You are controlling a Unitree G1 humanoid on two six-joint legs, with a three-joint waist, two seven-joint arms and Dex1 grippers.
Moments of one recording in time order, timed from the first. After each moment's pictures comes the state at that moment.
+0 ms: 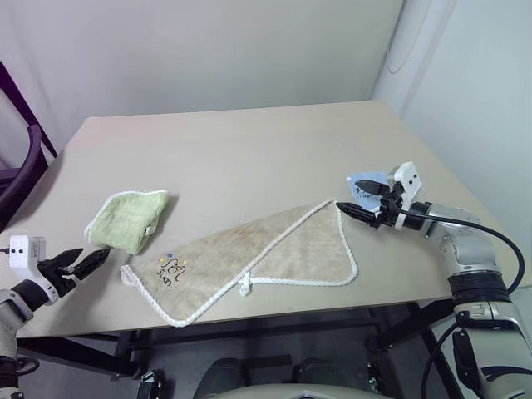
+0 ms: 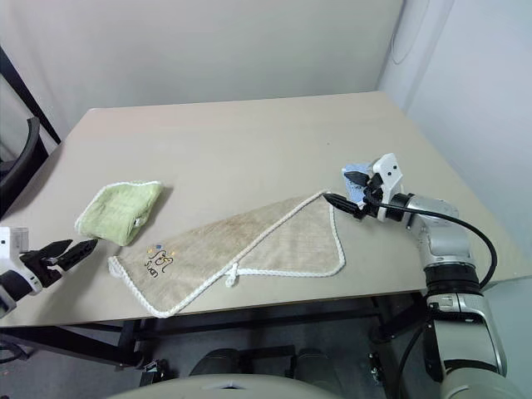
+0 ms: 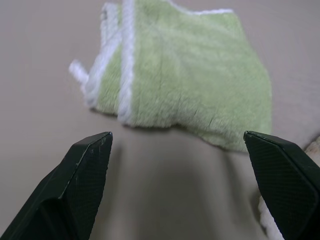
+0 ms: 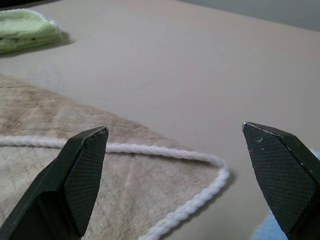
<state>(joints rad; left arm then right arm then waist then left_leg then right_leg) -0.01 0.75 0.53 0.49 -0.51 0.37 -0.90 -0.50 -0.60 -0.08 0.44 0.32 0.21 1.03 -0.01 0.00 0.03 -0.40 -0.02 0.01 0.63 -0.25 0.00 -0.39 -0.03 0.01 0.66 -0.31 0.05</state>
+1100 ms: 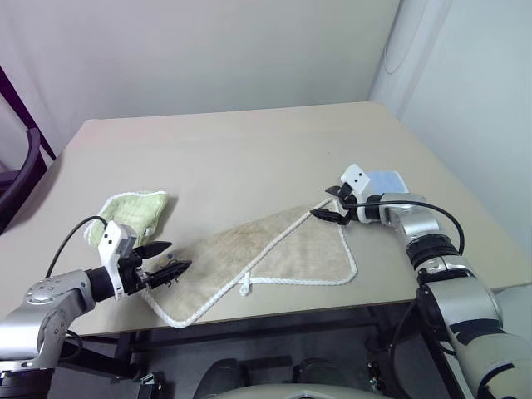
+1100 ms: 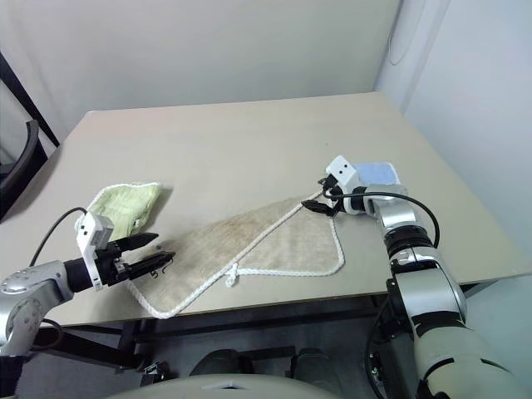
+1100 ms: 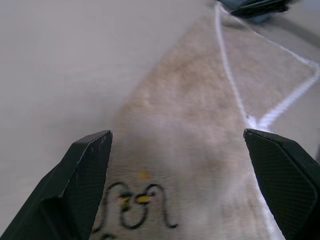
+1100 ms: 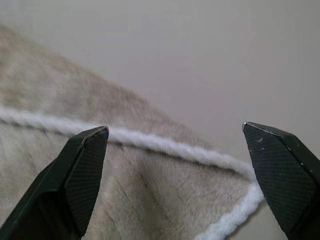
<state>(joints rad) 0.11 0.71 0.25 -0.23 -0.60 0.60 -0.95 -0.86 -0.45 0.12 1.06 0.01 -0.01 0.94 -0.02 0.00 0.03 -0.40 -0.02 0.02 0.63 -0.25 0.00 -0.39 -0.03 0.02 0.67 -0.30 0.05</state>
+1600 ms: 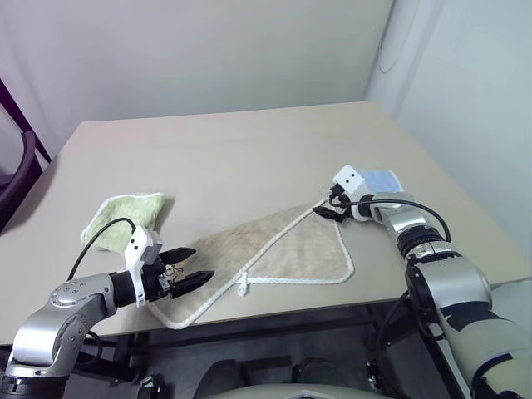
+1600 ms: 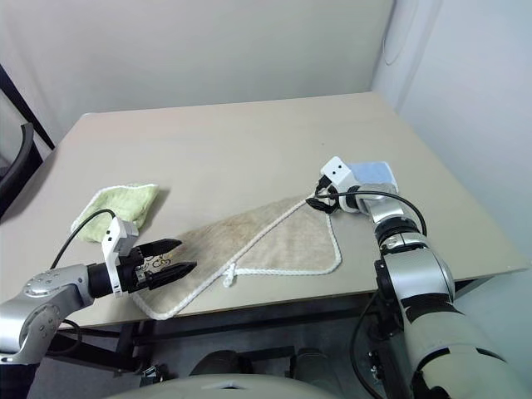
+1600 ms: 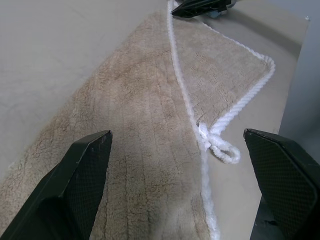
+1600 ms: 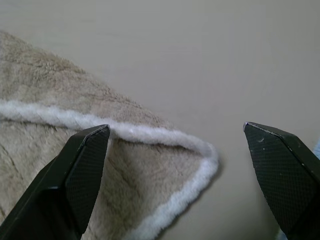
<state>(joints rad) 0.13 0.68 0.19 -0.33 -0.62 0.63 -0.91 -0.96 -0.42 0.11 1.28 -0.11 -0.12 0.79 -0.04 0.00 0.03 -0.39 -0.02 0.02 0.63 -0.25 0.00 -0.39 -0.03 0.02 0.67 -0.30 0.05</state>
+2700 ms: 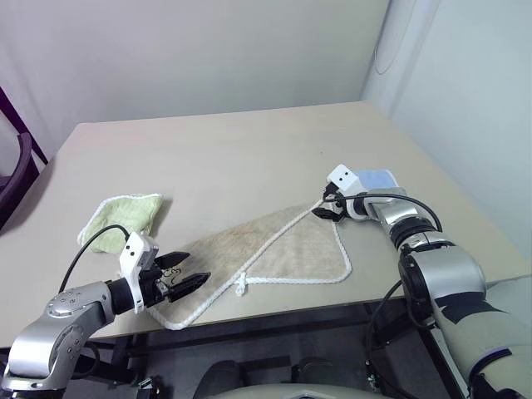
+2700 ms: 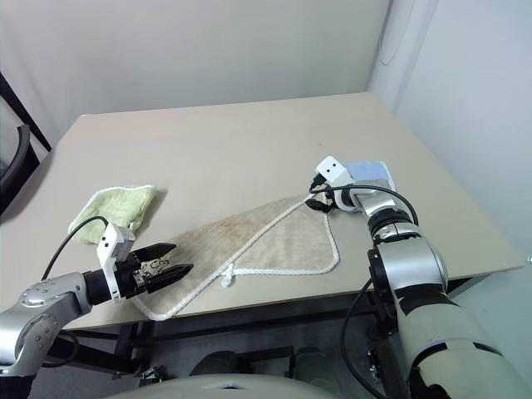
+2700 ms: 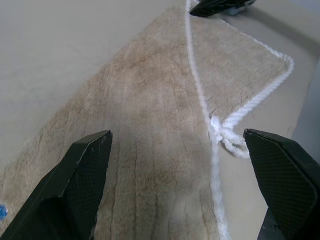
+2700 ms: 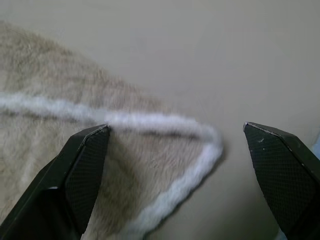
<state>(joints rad) 0.19 0.67 0.22 -0.36 -0.62 0.63 -0.84 -1.03 -0.38 0.07 1.35 -0.18 0.05 0.81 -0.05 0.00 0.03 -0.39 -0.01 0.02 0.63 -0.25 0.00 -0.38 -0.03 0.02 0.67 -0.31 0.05</state>
